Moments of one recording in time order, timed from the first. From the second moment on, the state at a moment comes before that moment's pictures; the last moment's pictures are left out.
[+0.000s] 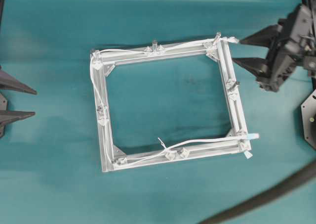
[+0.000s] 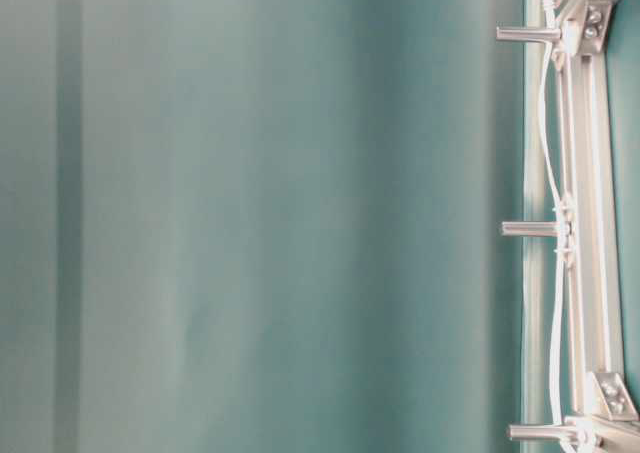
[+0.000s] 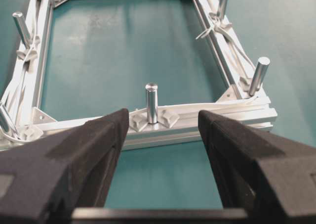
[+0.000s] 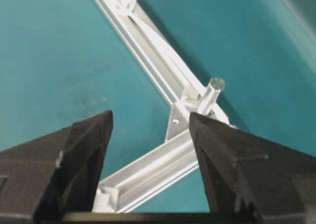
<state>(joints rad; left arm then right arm) 0.02 -1.37 1.42 -0.06 0.19 0.08 -0.49 -0.64 1.19 -0.77 -0.09 0.73</state>
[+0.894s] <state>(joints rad) 0.02 -1.37 1.42 -0.06 0.19 0.08 -0.19 -1.16 1.40 -0.73 0.00 0.80</state>
